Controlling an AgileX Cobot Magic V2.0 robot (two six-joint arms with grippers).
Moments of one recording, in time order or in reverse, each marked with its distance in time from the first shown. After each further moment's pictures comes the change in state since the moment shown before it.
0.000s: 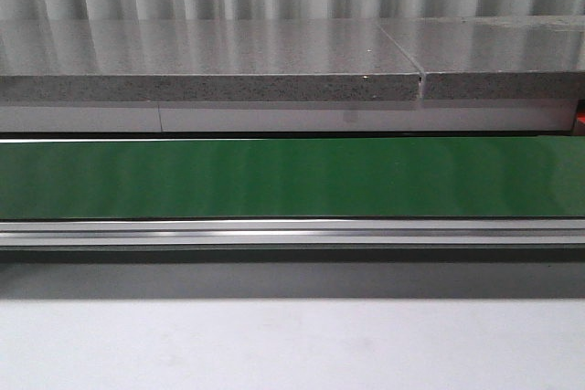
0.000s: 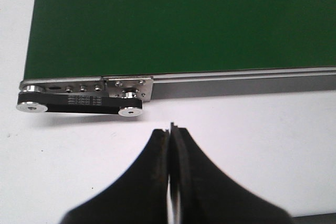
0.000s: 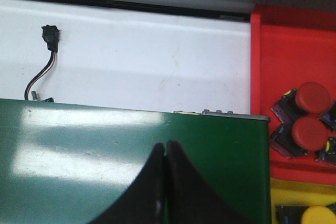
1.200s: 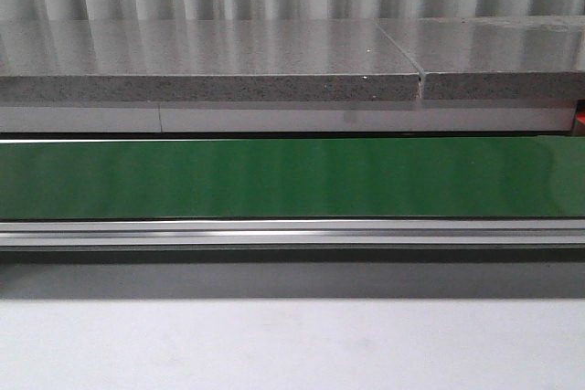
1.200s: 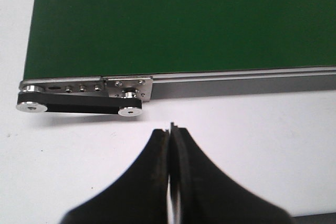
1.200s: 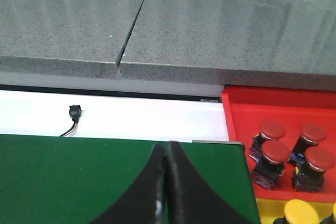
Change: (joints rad) left arm 0.000 0.000 0.000 0.000 0.000 0.000; right arm 0.000 -0.748 0.655 0.045 -0.455 -0.016
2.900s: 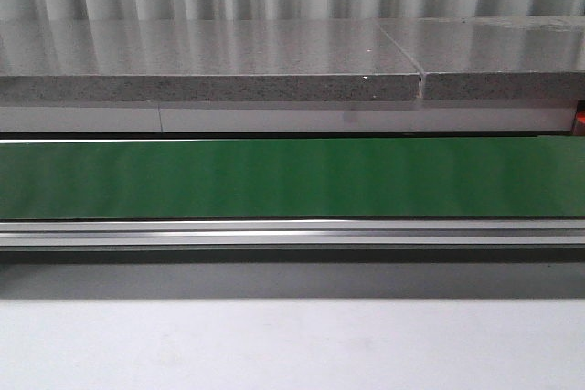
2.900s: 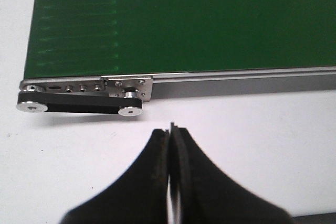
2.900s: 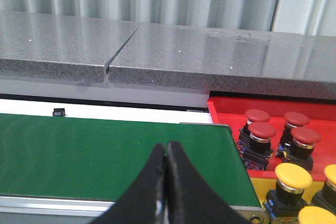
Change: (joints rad) left arm 0.000 0.000 0.000 0.000 0.000 0.000; right arm 0.000 -0.547 0.550 -0.158 -0.256 0.119
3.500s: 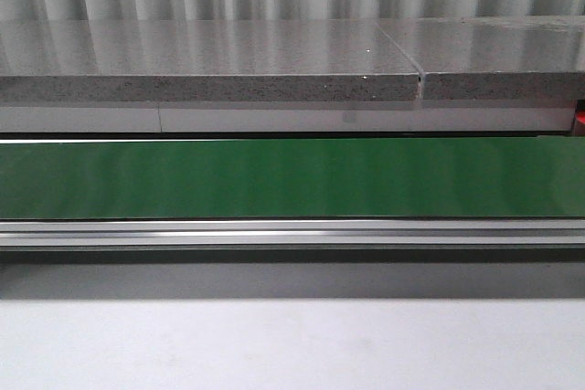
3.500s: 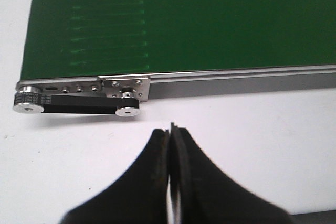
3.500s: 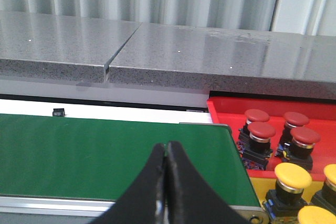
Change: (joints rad) left arm -0.013 0.000 0.000 0.000 0.000 0.000; right arm 0.000 0.000 0.000 0.000 0.000 0.002
